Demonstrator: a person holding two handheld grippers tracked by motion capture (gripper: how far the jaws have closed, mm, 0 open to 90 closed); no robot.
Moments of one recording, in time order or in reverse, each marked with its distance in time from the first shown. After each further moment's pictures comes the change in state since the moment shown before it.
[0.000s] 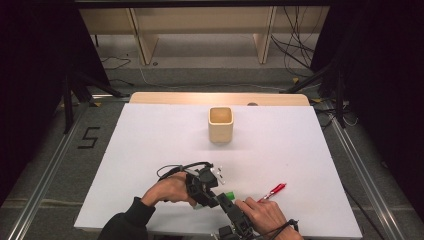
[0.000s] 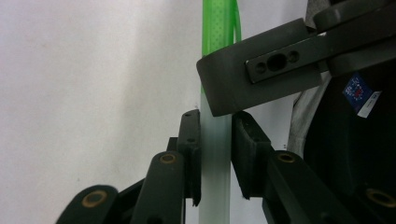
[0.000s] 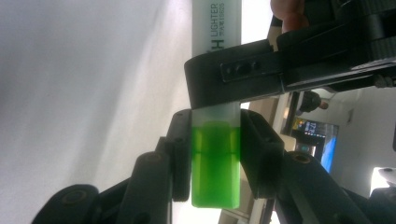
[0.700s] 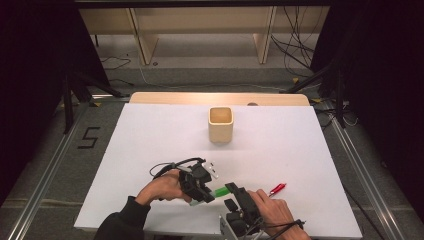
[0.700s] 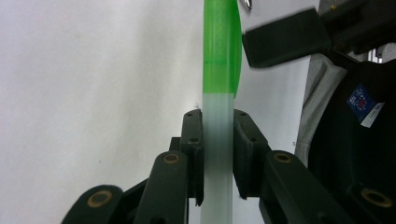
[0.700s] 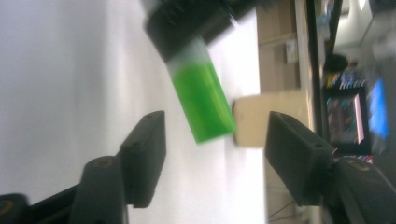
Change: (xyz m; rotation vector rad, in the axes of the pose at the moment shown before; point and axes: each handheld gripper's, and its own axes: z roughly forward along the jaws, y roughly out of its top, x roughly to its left) left arm 0.009 -0.014 -0.012 -0.062 0.028 -0.053; right arm -0.022 -0.022 -0.005 0.024 0.042 0.346
